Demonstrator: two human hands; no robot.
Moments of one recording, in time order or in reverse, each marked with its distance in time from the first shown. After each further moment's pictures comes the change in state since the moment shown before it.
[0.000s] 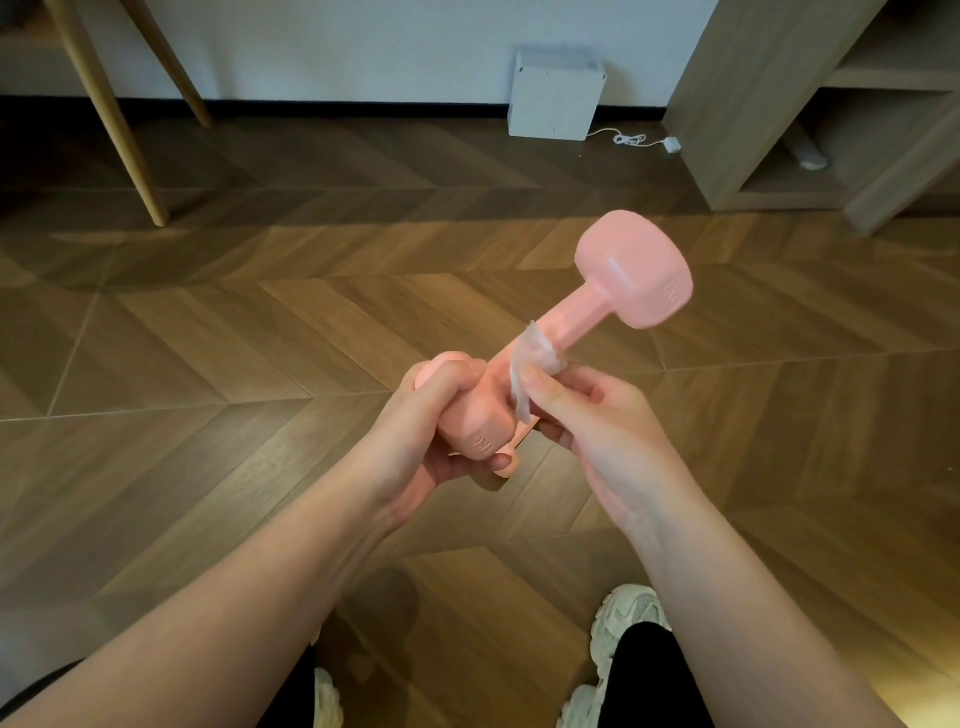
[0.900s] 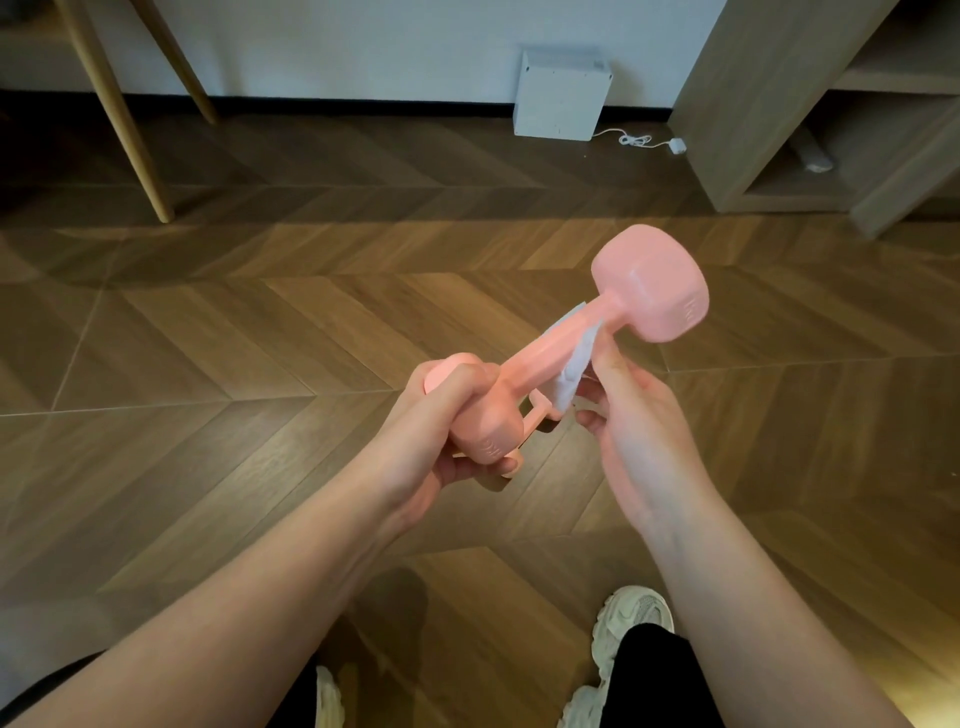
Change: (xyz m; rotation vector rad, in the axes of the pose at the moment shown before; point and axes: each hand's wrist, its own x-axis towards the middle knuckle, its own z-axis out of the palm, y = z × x) left_hand 0.003 -0.005 0.000 -0.021 0.143 -0.070; right_hand -0.001 -0.011 0.000 0.072 0.117 -0.013
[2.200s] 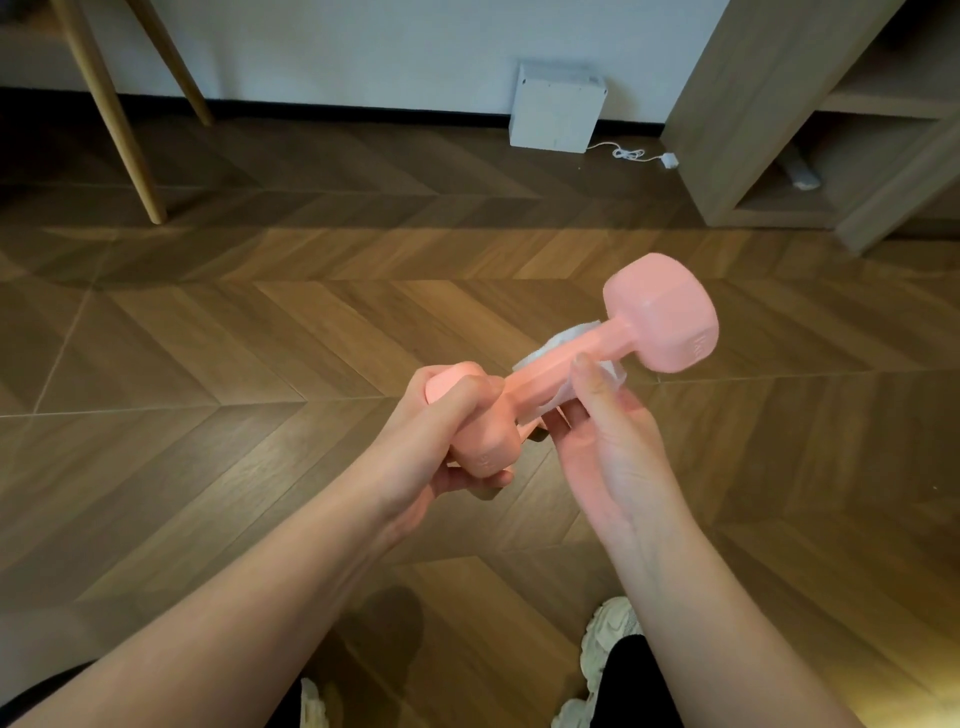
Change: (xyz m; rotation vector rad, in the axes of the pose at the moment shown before) left_hand -0.006 0.005 0.008 0.074 0.034 0.007; right_hand 0.000 0.007 0.009 0.574 -0.121 0.004
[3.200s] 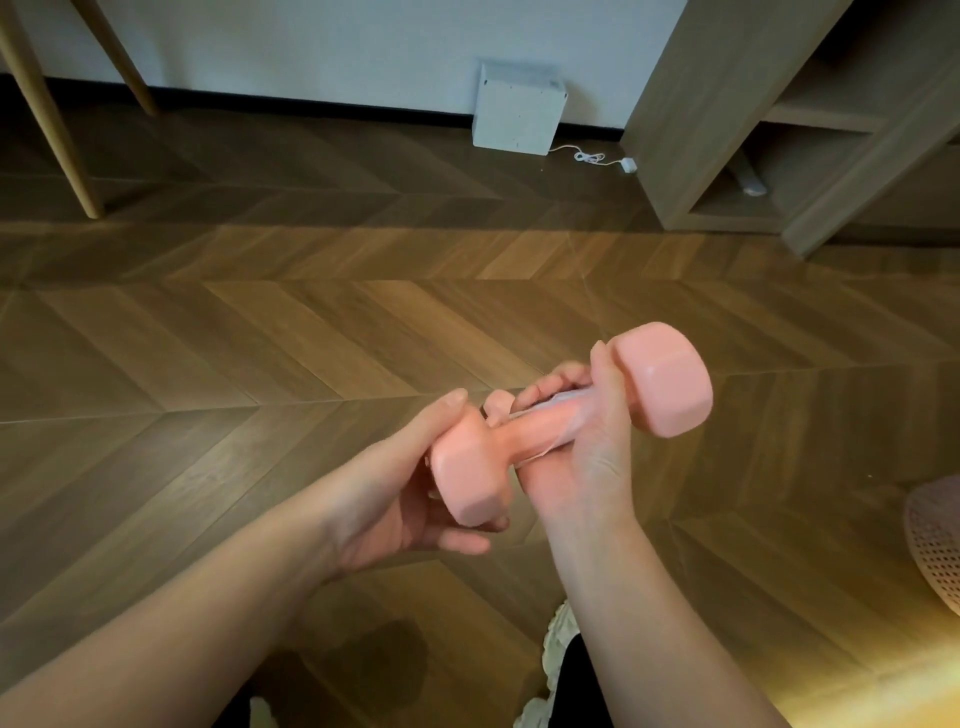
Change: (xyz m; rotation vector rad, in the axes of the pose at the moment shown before) left_hand -0.005 -0.015 0.005 0.008 -0.326 -0.275; right_hand 0.008 -0.008 0.000 0.382 0.262 0.045
